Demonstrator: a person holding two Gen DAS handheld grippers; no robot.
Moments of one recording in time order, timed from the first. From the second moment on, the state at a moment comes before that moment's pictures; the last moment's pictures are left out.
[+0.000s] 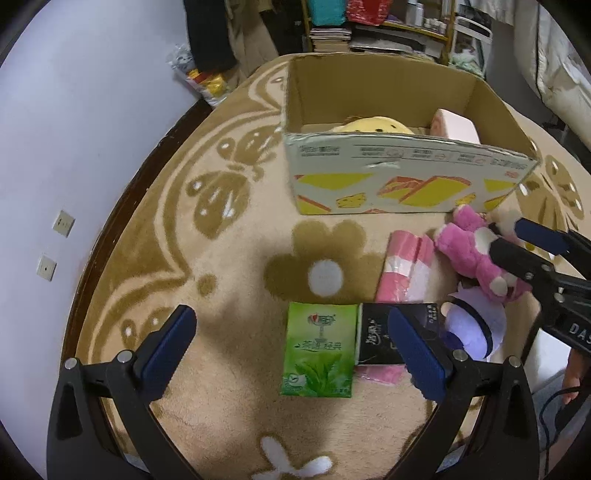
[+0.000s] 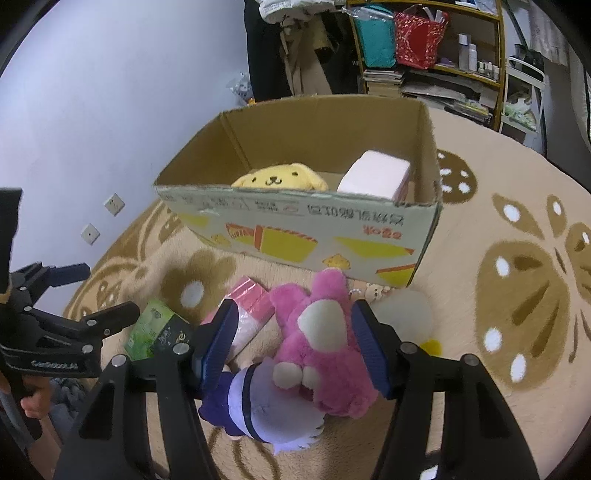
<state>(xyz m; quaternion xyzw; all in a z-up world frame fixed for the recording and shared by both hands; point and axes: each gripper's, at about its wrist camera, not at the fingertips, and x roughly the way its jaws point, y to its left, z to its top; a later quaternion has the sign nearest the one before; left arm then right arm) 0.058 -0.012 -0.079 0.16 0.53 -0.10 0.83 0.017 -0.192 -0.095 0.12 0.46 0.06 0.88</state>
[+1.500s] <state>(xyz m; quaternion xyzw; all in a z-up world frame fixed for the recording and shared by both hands) 0.041 -0.071 -0.134 0.20 0.59 -0.20 0.76 0.037 -0.188 -0.143 0.09 0.52 0.04 0.85</state>
